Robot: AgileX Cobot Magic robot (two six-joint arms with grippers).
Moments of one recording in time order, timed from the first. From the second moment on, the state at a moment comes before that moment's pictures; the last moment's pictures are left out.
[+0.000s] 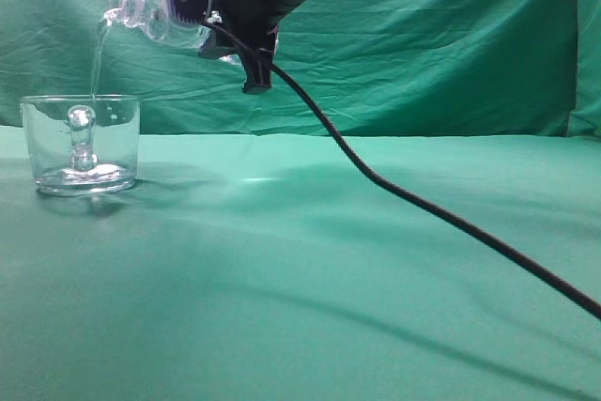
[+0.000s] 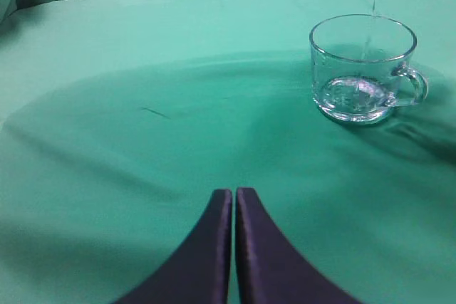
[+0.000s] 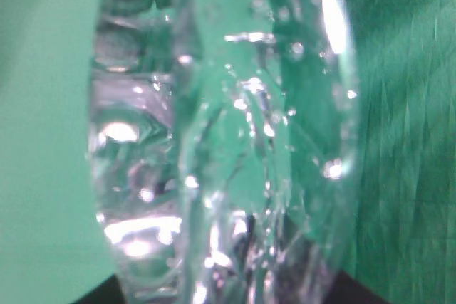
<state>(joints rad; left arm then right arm) 0.04 -0.01 0.02 -0.15 0.35 0.22 0.64 2.21 -1.64 -0.29 -0.19 -1.19</state>
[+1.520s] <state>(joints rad) 0.04 -0.01 0.02 -0.15 0.35 0.22 0.64 2.21 -1.64 -0.31 -0.08 -0.93</state>
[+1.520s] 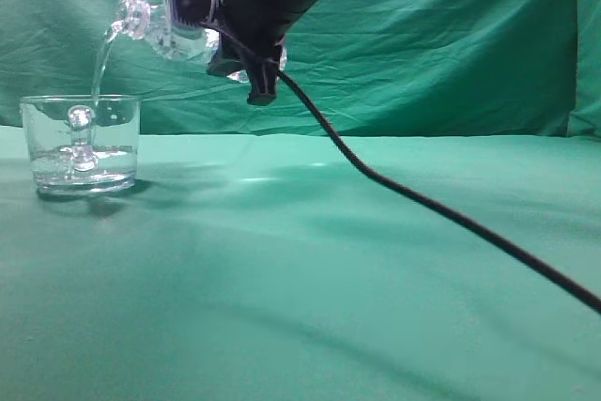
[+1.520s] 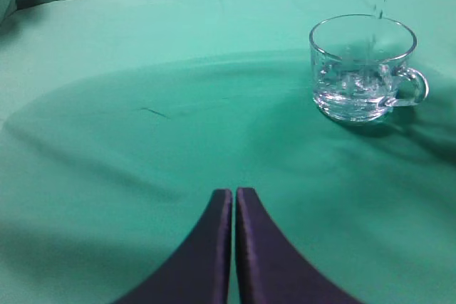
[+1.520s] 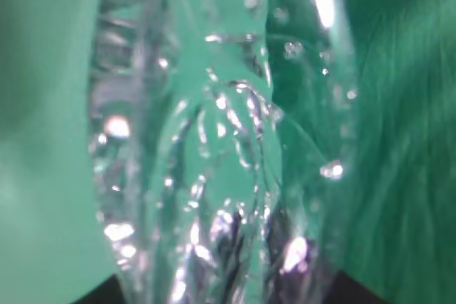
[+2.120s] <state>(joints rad) 0.04 -0.01 0.02 -0.15 0.35 0.22 0.63 2.01 -1.64 -0.25 0.26 0.10</state>
